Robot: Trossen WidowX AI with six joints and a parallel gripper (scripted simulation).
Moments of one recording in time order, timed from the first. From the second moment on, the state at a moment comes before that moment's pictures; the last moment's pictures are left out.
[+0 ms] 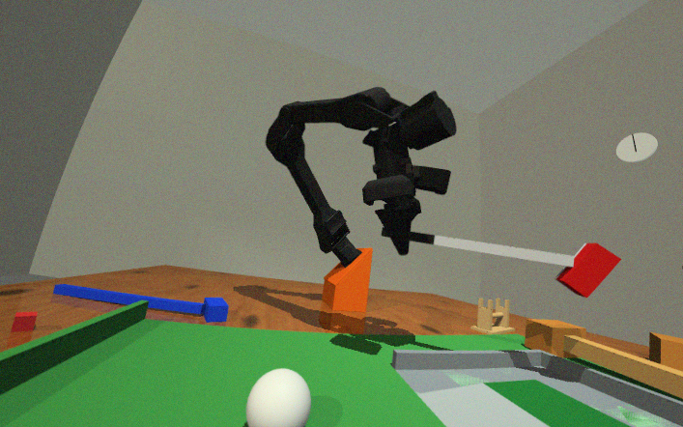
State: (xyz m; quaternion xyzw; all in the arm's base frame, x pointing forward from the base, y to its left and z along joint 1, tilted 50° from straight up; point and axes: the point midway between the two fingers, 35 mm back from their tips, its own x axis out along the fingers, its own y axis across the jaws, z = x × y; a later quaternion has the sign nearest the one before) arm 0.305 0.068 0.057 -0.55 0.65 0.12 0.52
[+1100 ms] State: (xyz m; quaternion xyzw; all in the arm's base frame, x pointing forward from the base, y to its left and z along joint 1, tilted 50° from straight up) arm 0.254 -0.083 0.219 -0.32 0.60 -0.26 0.68
